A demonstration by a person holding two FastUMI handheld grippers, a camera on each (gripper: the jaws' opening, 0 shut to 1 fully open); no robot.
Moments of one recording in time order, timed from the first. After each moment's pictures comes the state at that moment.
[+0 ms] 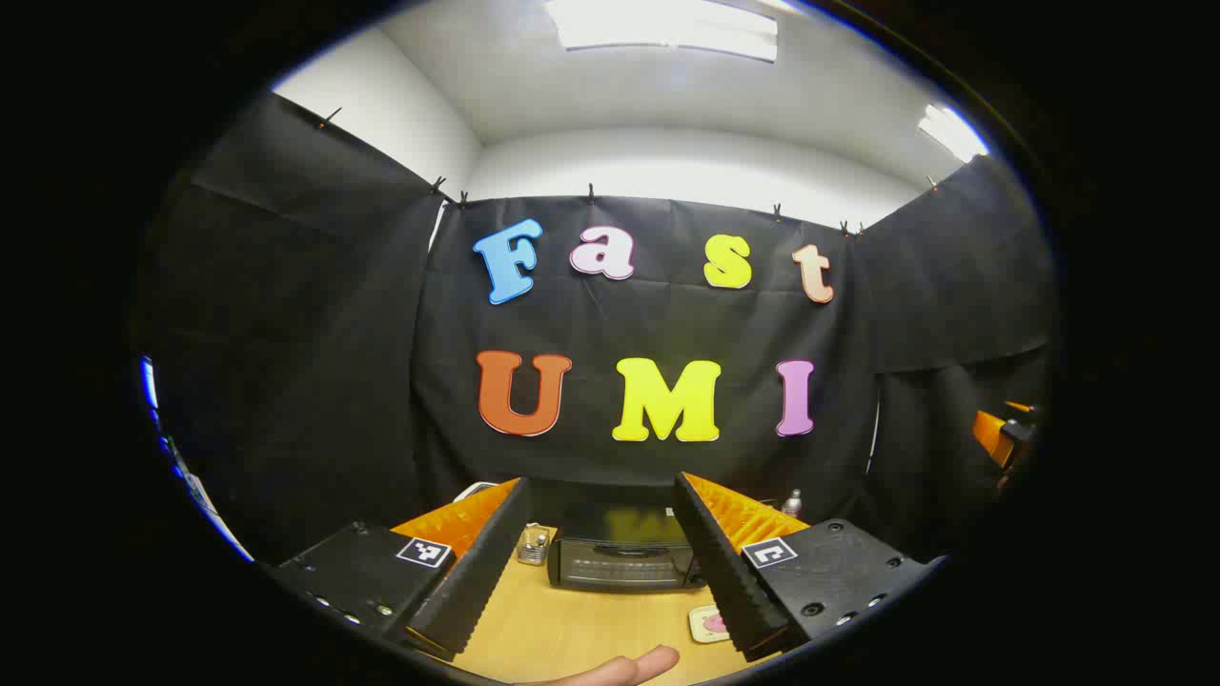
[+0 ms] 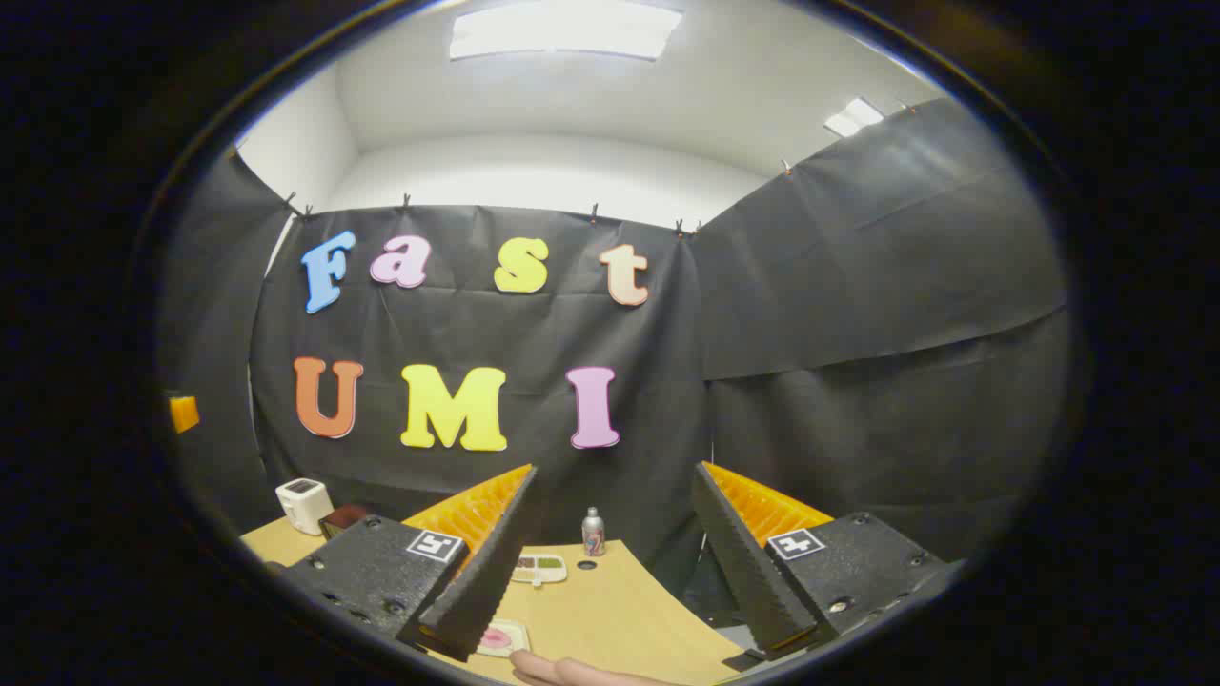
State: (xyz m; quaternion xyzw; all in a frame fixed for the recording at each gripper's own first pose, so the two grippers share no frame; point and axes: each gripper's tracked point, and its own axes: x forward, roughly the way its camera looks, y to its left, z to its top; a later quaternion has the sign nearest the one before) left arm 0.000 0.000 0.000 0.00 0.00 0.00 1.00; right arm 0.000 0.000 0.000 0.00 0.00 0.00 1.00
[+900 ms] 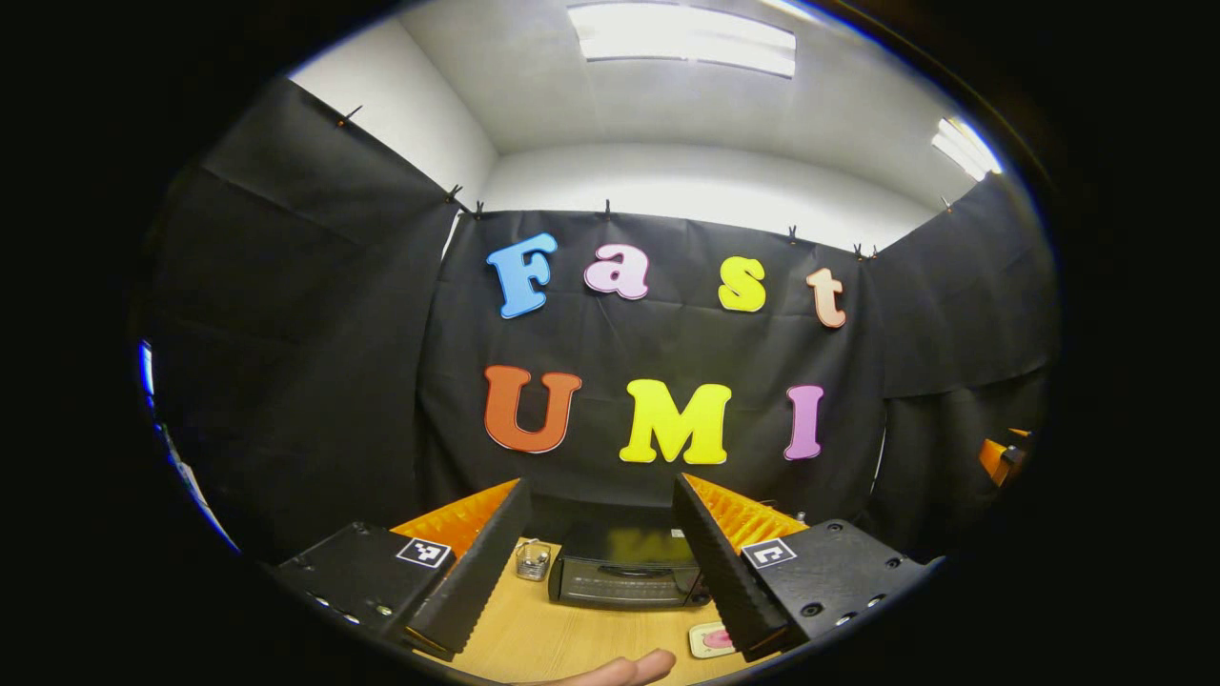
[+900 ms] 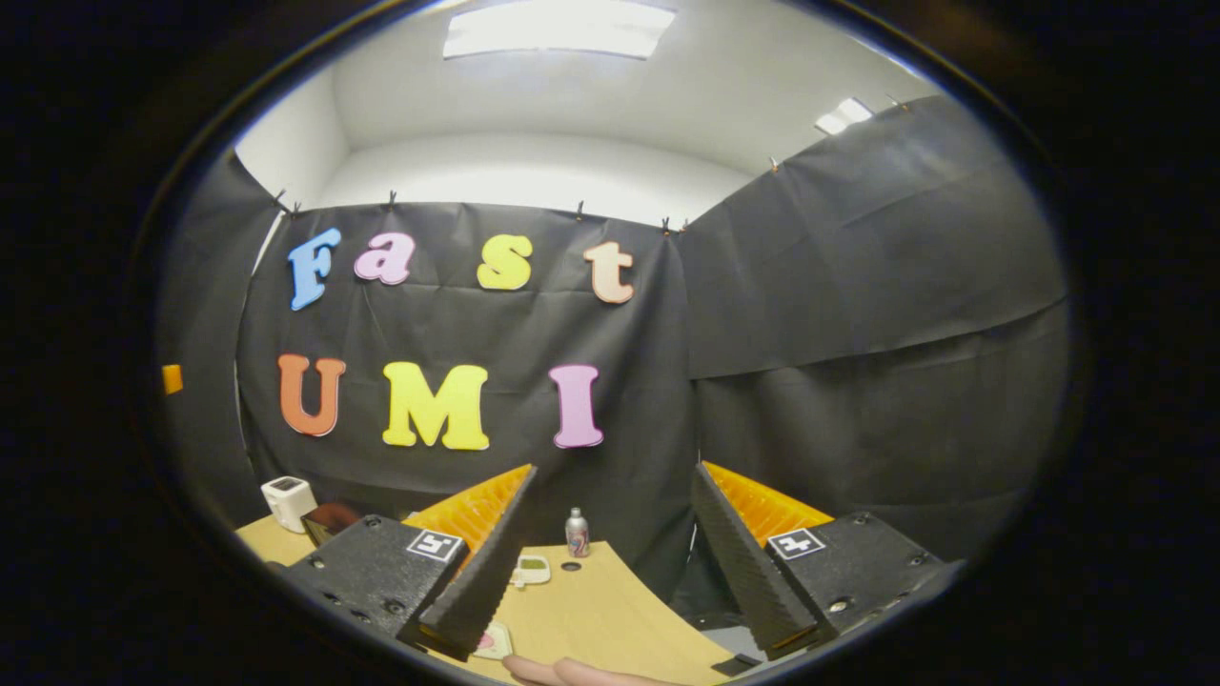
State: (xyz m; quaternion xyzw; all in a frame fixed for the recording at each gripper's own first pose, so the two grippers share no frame) left arm 0.031 0.021 0.013 -0.01 -0.02 0.02 1.00; right arm 0.019 -0.028 -0.006 0.00 -0.01 -0.02 1.00
